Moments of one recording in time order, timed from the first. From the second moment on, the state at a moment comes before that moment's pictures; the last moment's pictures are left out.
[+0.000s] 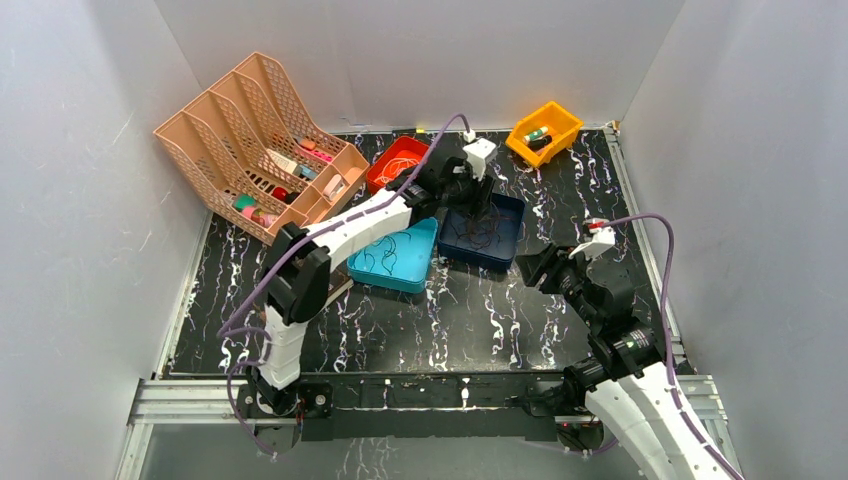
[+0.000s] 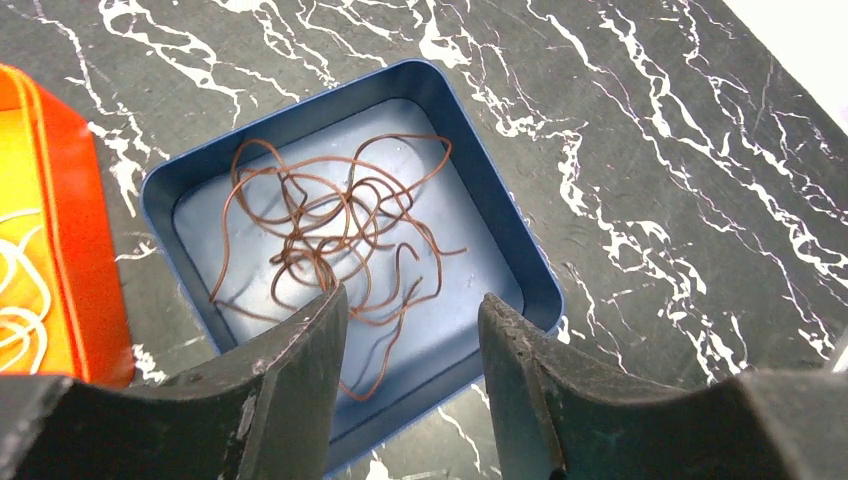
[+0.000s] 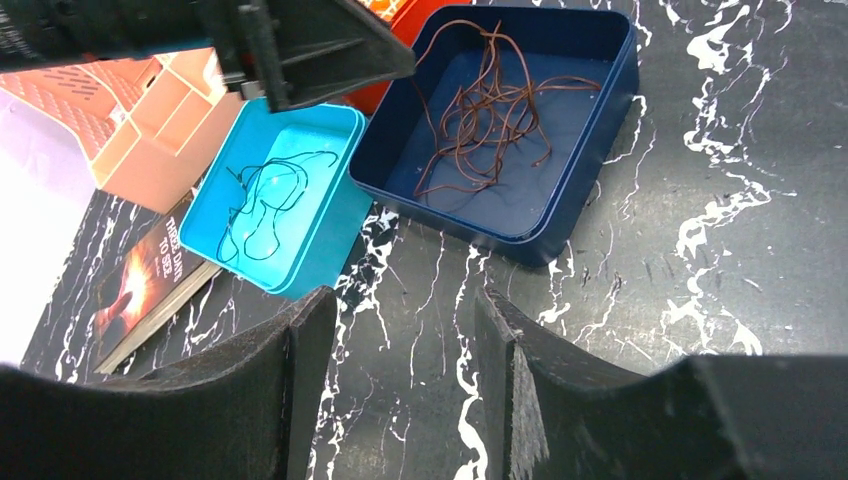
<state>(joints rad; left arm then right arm) -0.78 2.05 1.74 -0.27 0.16 -0.14 0.43 0.43 0.51 -0.36 0.01 0.52</state>
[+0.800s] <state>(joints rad) -0.78 0.98 0.96 -0.31 -0.36 -0.31 0.43 0.49 0.76 -0.41 0.12 0.28</state>
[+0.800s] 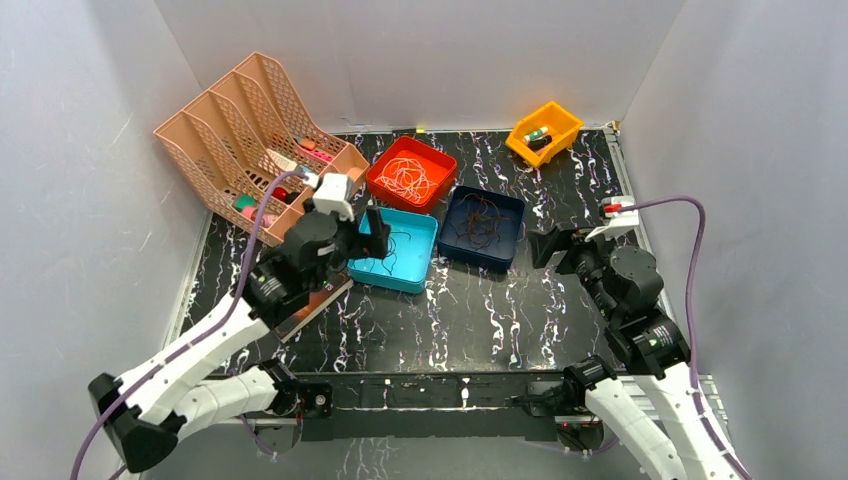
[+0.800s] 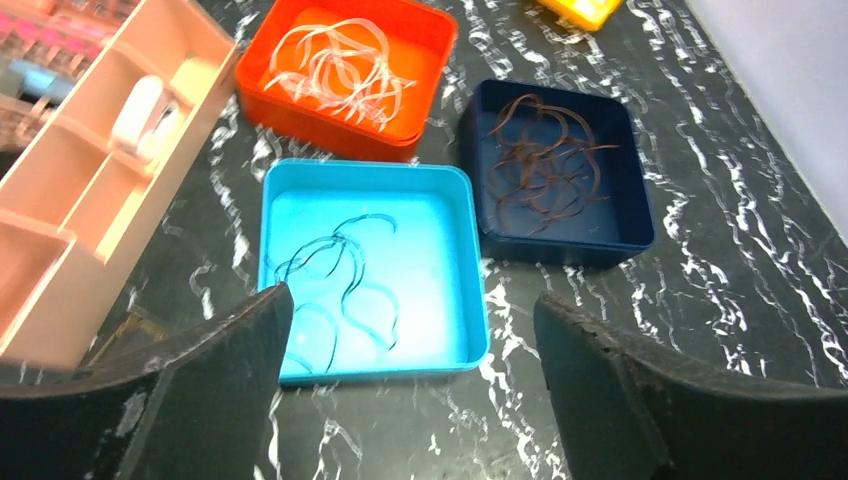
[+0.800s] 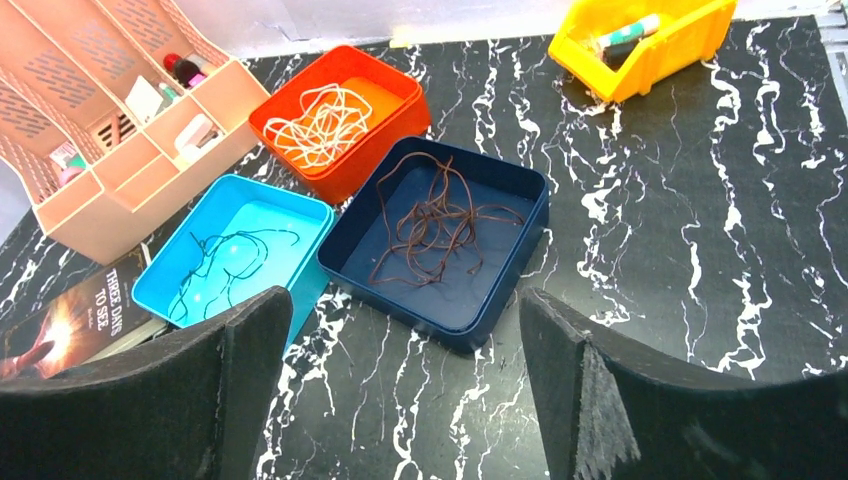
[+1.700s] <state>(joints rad) -0.78 0.45 0.69 -0.62 -0.70 -0.48 0.43 0.42 0.61 -0.35 0.15 0.26</state>
